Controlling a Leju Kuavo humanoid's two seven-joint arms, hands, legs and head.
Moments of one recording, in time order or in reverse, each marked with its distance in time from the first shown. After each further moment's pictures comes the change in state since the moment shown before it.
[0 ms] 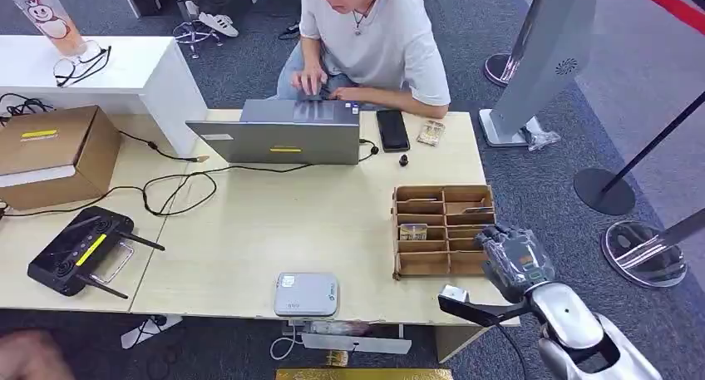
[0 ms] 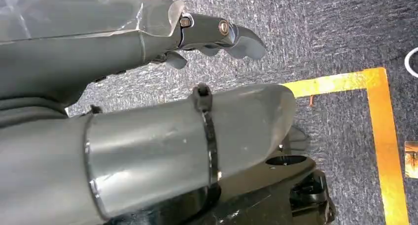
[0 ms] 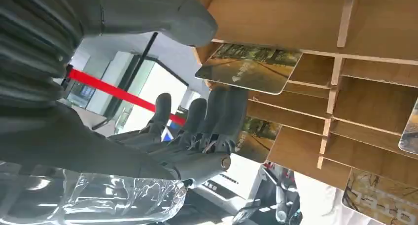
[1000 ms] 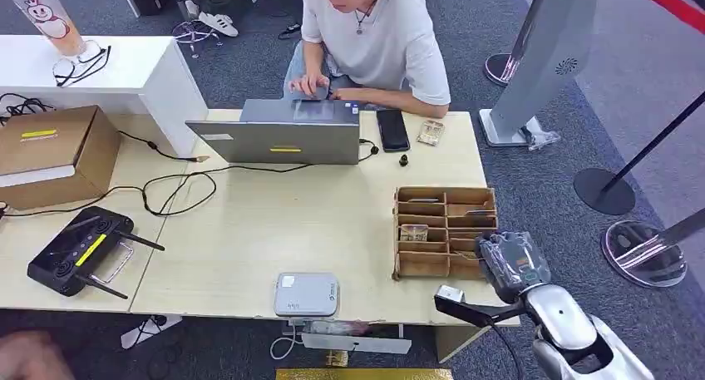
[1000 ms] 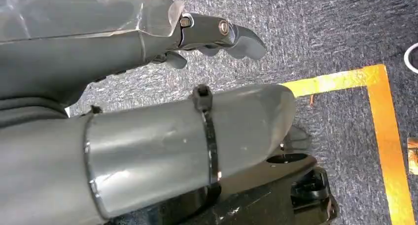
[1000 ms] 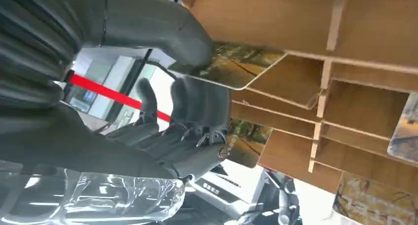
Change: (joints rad) left arm -0.005 0.002 -0.018 0.000 -0.017 -0.003 0.014; right arm -0.002 0.014 0.016 0.014 0.000 -0.009 0.020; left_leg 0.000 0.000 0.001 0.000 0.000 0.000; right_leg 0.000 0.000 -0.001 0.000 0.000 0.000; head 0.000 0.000
